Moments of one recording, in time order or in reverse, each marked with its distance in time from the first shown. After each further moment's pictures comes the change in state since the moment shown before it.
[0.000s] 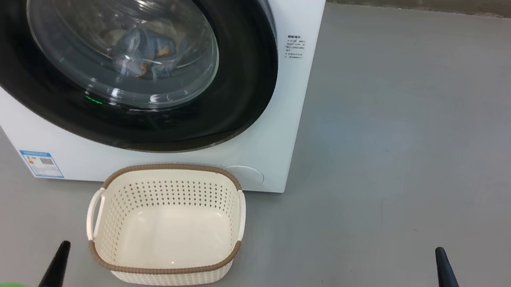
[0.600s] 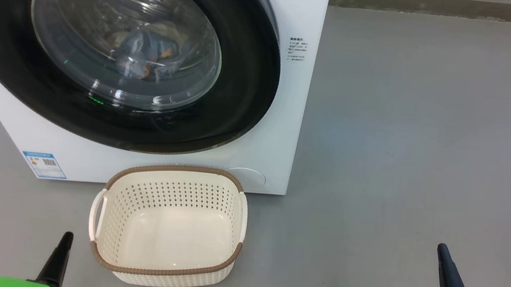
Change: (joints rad) left arm -0.016 -0.007 0.016 -0.018 -0.182 0.000 0.053; right arm 0.000 0.007 -0.015 -0.022 0.173 0.000 0.049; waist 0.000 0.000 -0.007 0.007
